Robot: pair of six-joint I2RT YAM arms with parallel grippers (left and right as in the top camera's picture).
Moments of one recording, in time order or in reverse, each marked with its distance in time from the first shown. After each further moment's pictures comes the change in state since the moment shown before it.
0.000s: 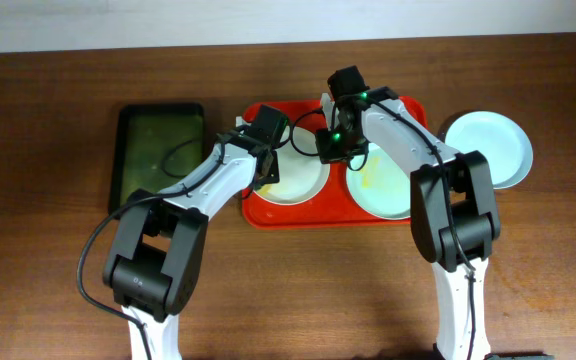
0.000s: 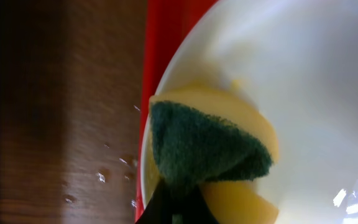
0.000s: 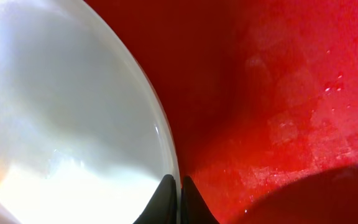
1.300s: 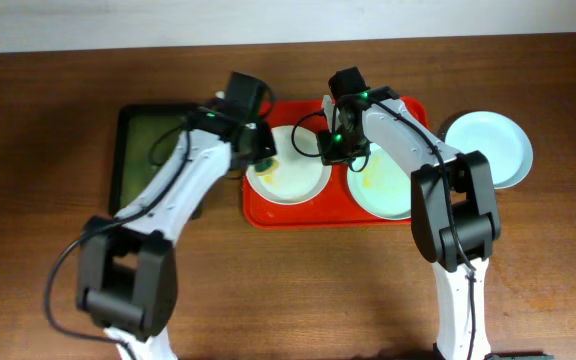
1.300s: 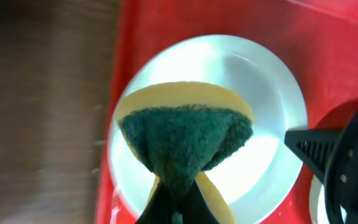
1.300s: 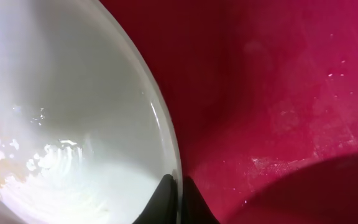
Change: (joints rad) left arm 0.064 -0.133 0.114 -0.099 0.278 -0.094; right arm 0.000 0.000 0.000 -0.027 0.011 0.001
